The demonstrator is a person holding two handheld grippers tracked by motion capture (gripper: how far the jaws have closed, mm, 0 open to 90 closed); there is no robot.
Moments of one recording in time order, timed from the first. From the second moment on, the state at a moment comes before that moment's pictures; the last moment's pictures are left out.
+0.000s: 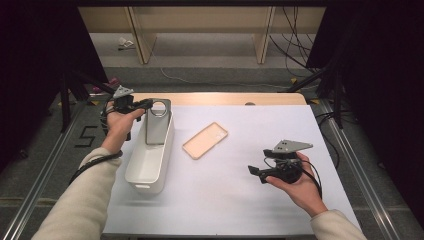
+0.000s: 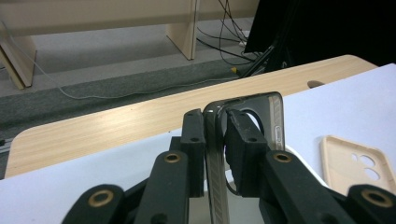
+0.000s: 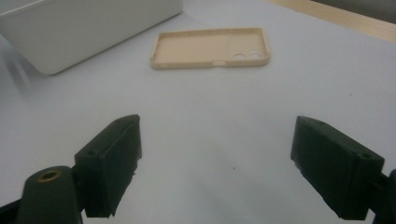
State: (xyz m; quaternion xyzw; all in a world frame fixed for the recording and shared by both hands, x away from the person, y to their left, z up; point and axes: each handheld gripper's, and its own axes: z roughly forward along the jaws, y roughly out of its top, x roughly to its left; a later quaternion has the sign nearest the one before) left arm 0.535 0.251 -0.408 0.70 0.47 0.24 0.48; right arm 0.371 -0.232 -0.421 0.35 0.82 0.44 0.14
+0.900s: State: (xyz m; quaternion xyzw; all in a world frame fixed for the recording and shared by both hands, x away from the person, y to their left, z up) left arm 0.537 0.250 -0.410 0.71 0.48 0.27 0.44; right arm 0.371 -0.232 -0.421 0.34 0.82 0.43 0.14
